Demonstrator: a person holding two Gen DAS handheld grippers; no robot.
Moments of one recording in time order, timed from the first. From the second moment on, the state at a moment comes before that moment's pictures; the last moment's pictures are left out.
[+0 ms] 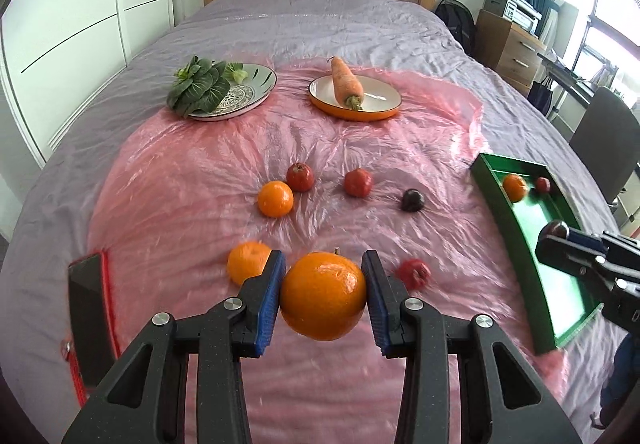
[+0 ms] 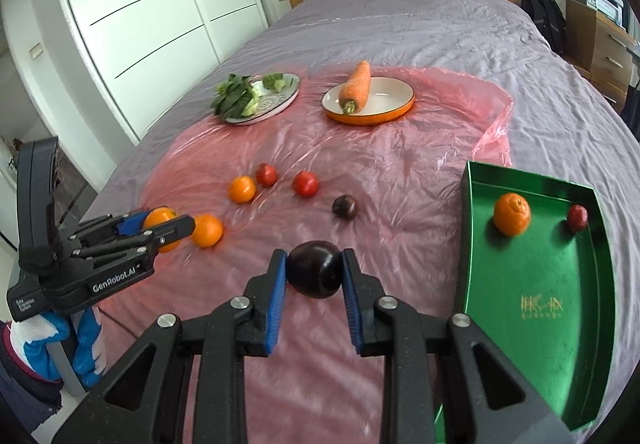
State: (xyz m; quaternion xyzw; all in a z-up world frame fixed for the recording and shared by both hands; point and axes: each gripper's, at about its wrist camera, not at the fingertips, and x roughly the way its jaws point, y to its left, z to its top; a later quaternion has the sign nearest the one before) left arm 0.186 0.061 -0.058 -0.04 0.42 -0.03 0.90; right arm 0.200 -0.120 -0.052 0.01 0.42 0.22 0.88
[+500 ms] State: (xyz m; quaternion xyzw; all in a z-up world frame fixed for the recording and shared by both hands) left arm 0.073 0.059 0.005 -0.05 0.37 -0.06 0.92; right arm 0.073 -0.121 -0.010 -0.02 0.40 0.21 0.89
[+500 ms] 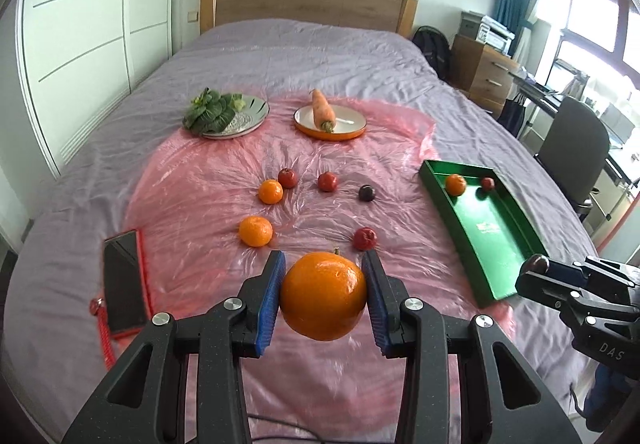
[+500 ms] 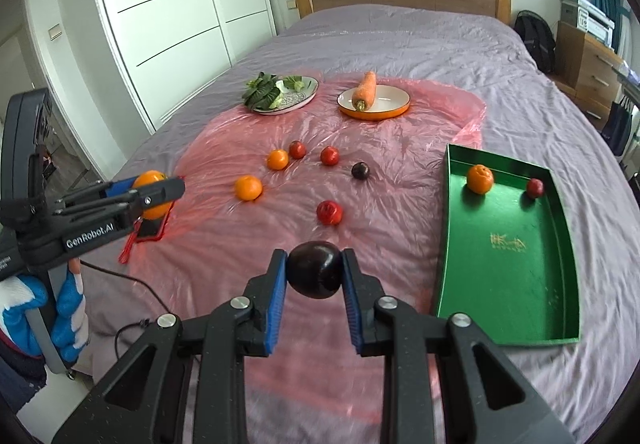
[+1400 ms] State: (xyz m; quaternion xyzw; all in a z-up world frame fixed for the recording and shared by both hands) left arm 0.011 0.018 0.024 -0.03 0.35 -0.11 0.93; right arm -0.028 -0.201 -0.005 0.00 0.38 0.16 0.91
